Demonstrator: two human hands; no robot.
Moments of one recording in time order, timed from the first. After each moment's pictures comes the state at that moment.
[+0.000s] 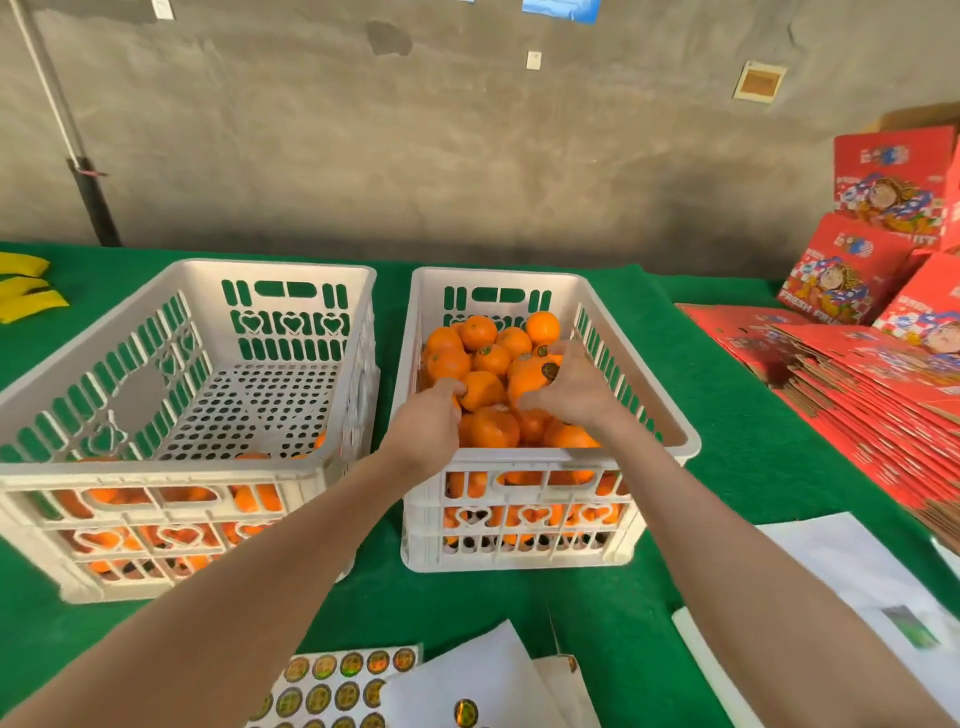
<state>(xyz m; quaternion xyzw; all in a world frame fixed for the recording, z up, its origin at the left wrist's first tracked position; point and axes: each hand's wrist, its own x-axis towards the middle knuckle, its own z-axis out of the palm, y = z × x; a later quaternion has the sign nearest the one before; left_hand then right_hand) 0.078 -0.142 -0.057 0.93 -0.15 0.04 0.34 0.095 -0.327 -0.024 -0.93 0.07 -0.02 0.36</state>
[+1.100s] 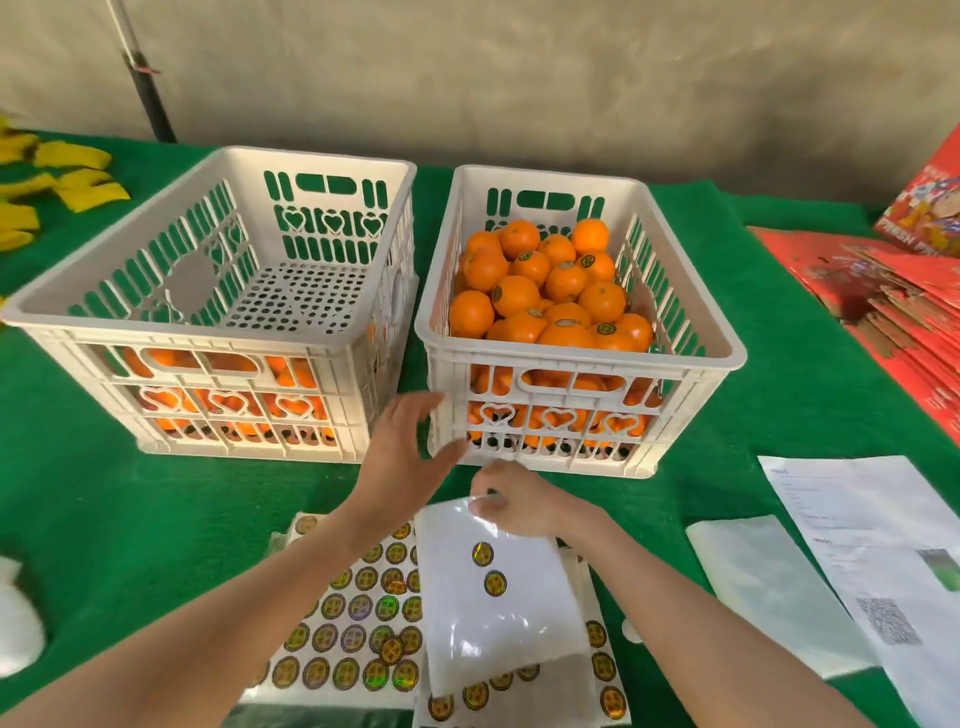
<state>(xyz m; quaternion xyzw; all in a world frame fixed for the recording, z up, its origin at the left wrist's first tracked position) -0.035 -0.114 -0.130 0.88 -0.06 0.09 0.47 -0.017 -0.275 -0.158 -0.92 -0.23 0.25 0.21</state>
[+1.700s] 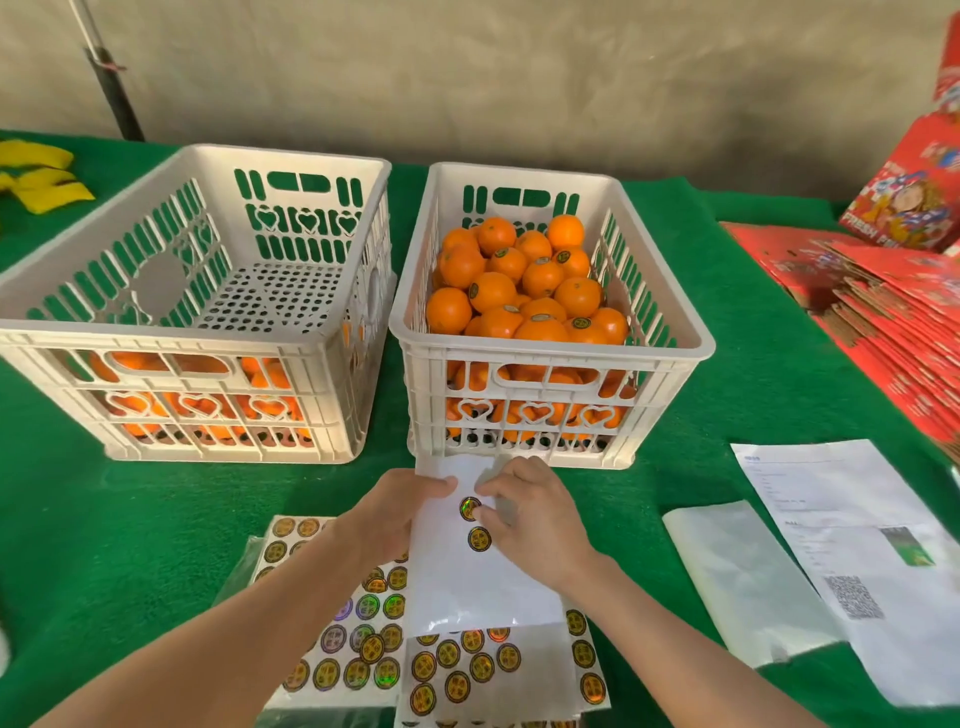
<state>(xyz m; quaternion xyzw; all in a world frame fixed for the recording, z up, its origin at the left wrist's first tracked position) -0.035 -0.132 -0.167 0.59 0.21 -0.30 0.72 -0.064 -0.300 -0.176 -0.92 -0.20 -0.12 0.31</state>
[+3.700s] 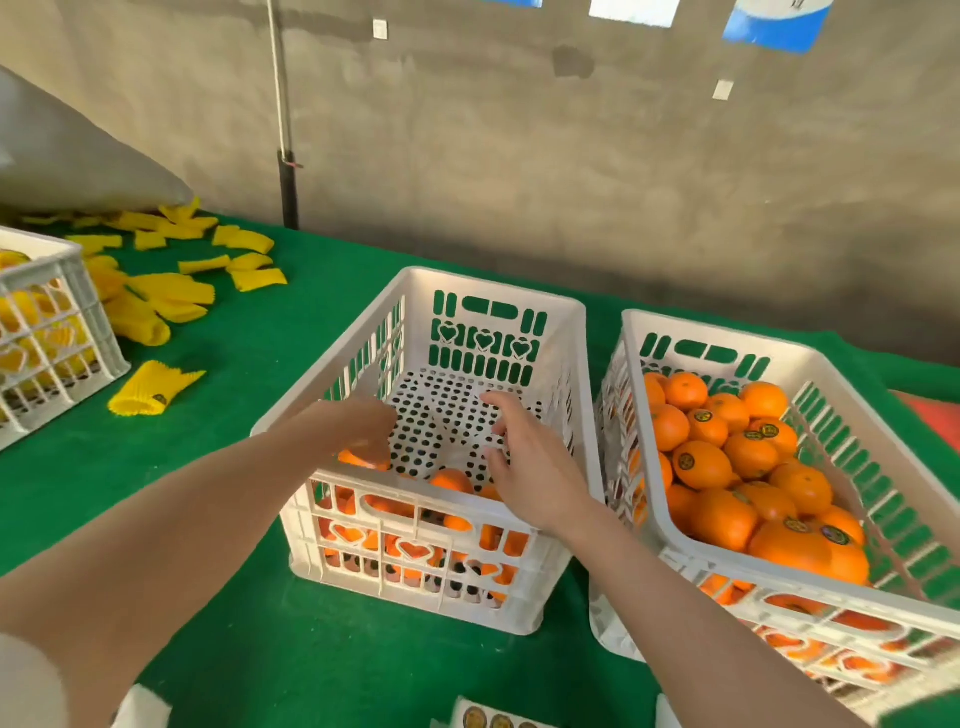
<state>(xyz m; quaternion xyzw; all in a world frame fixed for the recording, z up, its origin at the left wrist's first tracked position) 0.159 0.169 -0.080 0.98 0.01 -0.21 0.02 0.108 -0.052 -0.068 -0.92 -0.27 -0.10 0.27</state>
